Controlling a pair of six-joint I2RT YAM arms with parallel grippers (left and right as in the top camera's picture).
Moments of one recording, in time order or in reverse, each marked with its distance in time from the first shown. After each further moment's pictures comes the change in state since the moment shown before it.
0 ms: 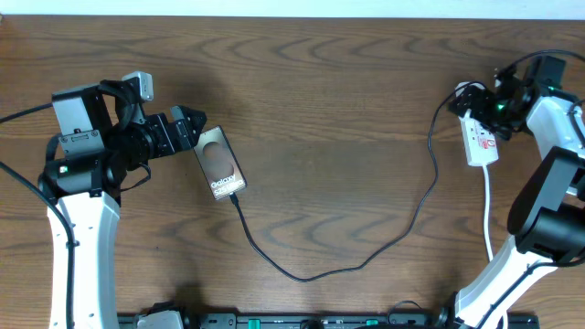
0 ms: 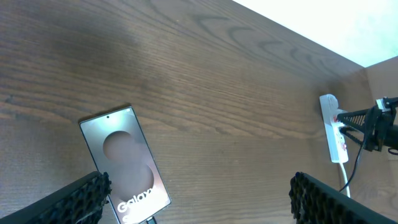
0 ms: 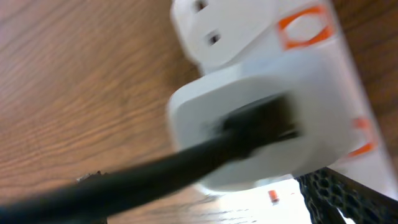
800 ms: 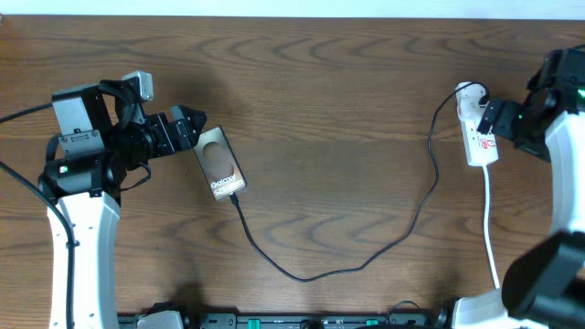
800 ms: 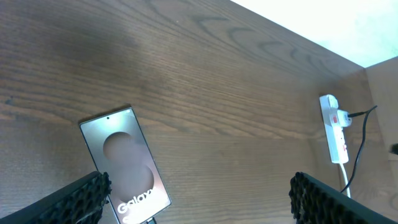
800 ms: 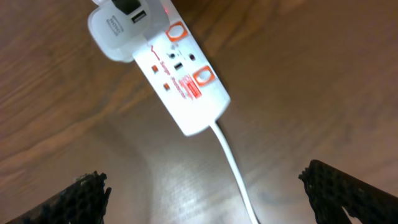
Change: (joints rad) left arm 0.000 0.000 0.000 0.003 0.000 0.000; right arm 0.037 -0.401 -0.035 -0.364 0.468 0.073
